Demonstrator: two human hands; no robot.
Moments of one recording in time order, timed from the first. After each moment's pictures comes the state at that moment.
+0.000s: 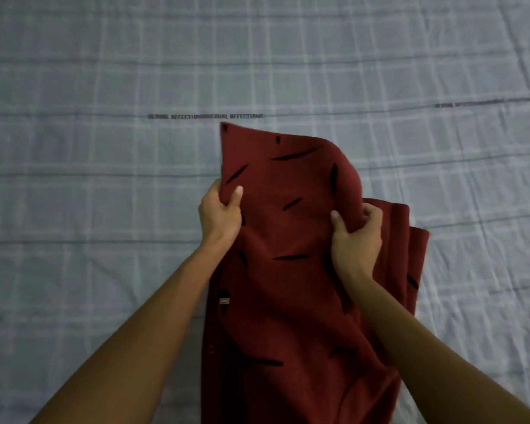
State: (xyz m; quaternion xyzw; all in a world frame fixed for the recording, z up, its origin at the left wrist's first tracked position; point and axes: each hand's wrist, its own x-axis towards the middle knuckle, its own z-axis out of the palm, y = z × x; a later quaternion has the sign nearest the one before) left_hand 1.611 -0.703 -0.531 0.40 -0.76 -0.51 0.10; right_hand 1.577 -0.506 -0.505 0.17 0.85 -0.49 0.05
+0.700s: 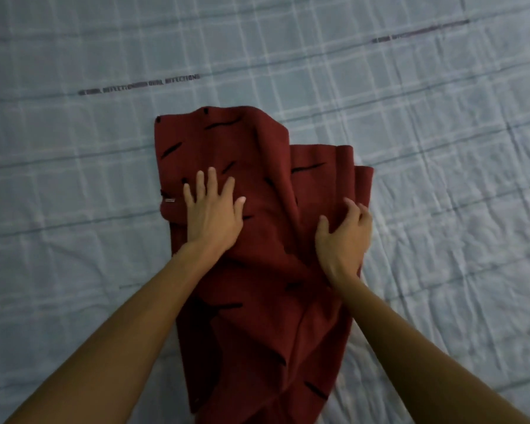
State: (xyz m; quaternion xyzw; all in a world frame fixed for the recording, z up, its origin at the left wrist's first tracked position) left_hand 1.649 -0.626 -0.524 0.13 -0.98 -0.10 -0.13; right_hand 1.641 -0.419 -0.518 0.19 0.93 -0.32 0.06
